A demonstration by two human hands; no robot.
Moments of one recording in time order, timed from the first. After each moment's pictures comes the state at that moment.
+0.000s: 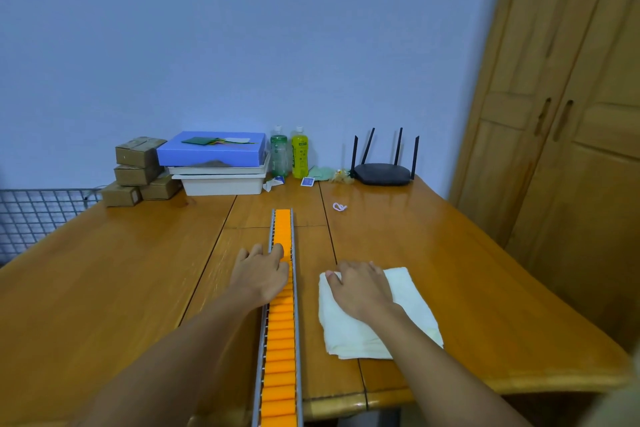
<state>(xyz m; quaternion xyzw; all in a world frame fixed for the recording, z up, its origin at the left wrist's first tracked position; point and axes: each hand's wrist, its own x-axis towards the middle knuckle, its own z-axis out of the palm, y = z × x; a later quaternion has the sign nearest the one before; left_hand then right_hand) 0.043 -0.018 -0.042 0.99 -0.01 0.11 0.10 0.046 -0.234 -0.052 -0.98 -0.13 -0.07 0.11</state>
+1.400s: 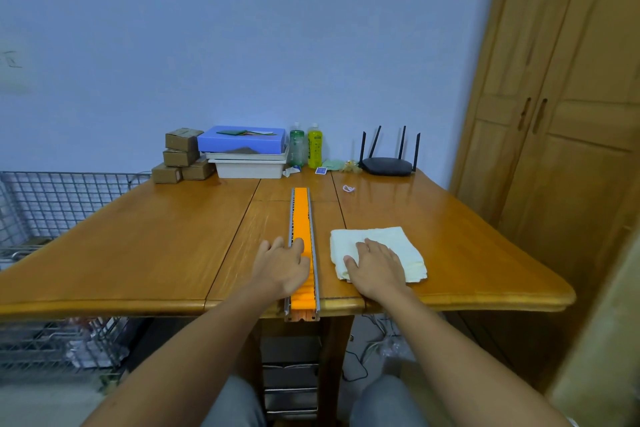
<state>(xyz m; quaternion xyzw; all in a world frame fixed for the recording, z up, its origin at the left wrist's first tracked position) -0.111 -0.045 -0.047 0.99 -0.03 0.12 0.09 -0.078 -0.252 -0.056 -0.99 -0.10 -0.09 0.10</state>
